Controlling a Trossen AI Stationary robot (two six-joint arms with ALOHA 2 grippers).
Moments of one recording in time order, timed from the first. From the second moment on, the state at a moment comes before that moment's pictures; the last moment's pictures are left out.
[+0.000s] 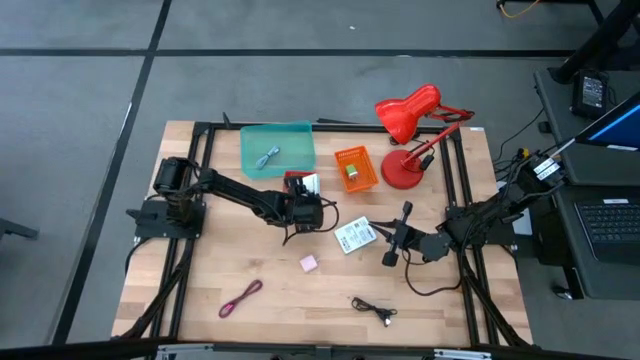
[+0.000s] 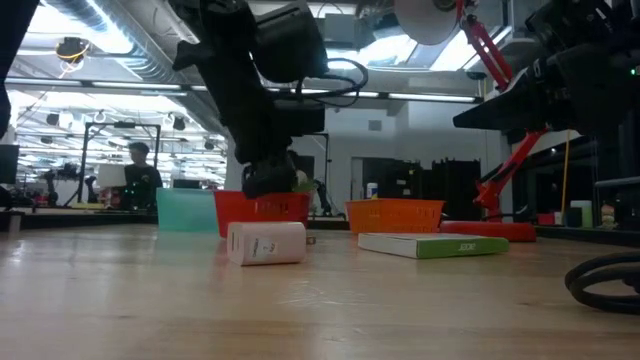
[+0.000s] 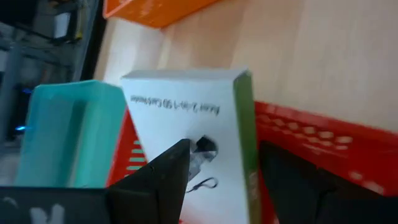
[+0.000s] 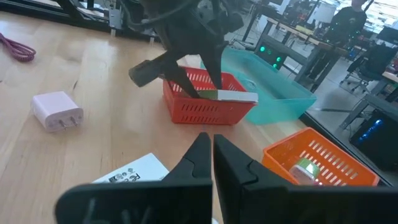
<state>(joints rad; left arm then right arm) -0.08 1.86 1.11 -0.41 -0.70 -0.10 0.57 1.37 0.30 0.73 0.96 -0.01</state>
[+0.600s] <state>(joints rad) -0.08 1.86 1.11 -0.39 -0.77 -0.12 0.55 1.37 0.30 0.73 0.96 0.00</state>
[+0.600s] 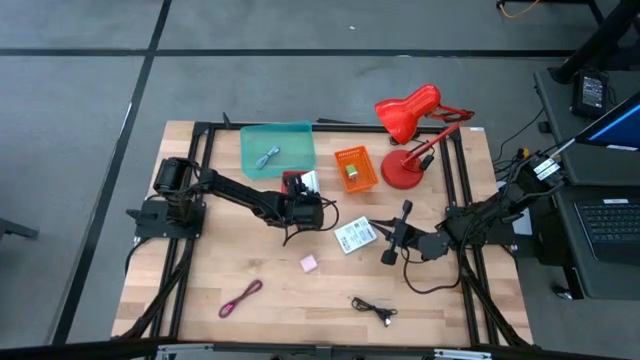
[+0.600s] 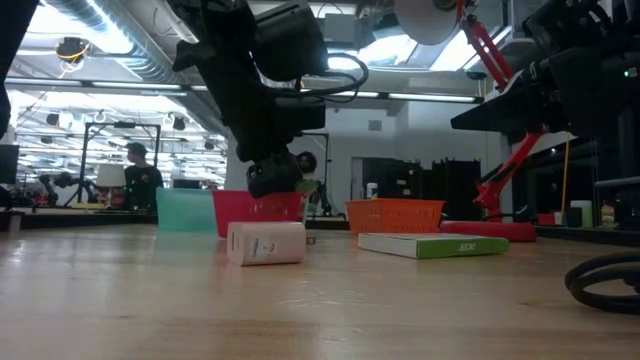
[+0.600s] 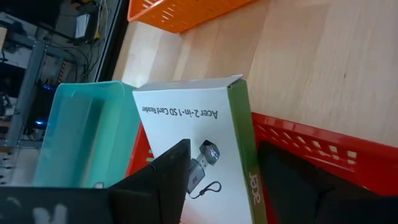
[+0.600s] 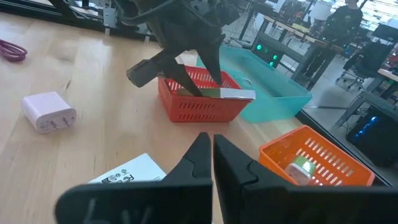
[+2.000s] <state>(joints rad) -0.16 1.86 1.11 -0.39 -0.66 -0.14 0.55 1.37 0.30 0.73 0.96 0.02</state>
